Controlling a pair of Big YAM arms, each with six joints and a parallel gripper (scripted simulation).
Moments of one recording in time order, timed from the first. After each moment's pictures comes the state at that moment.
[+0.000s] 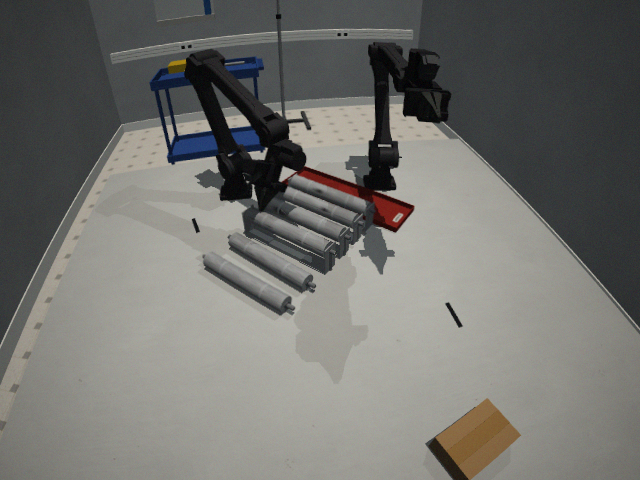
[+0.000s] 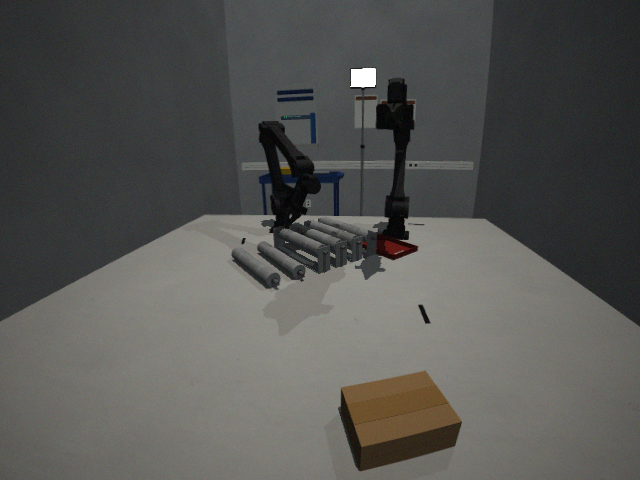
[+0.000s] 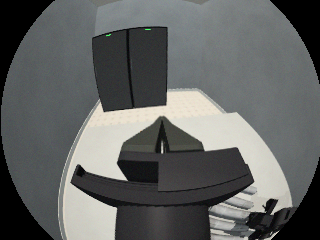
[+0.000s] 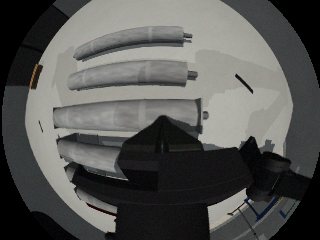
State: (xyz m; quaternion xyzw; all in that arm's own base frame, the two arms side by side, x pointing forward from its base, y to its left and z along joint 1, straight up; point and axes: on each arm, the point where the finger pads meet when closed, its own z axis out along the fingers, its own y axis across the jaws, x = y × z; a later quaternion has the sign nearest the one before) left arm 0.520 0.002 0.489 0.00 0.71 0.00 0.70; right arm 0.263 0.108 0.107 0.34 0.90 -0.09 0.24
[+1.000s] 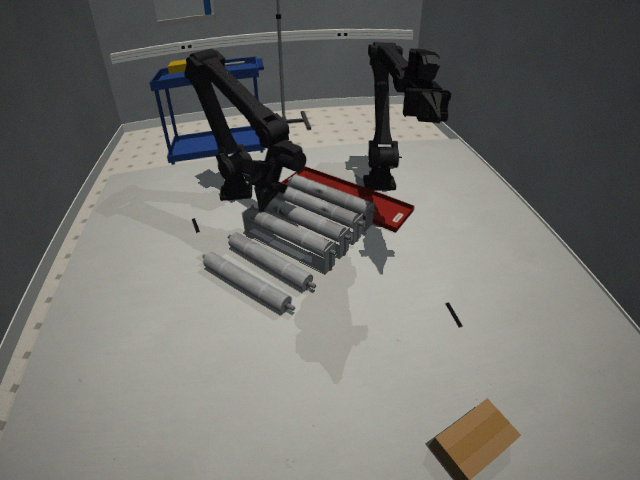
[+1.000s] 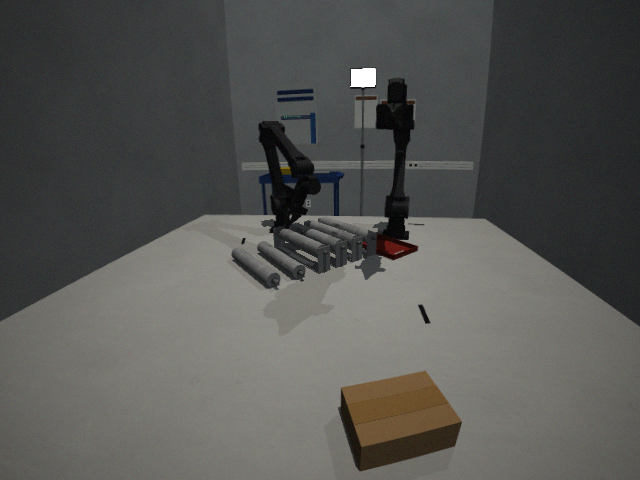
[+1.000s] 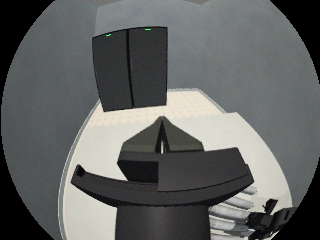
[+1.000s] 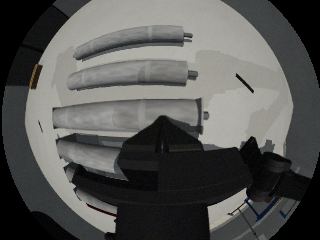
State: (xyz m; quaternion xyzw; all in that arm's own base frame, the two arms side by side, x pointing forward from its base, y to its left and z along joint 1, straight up) left arm 0.520 0.002 0.489 0.00 0.71 0.00 0.70; right arm 0.263 0.108 0.105 0.34 0.90 -0.09 0.24
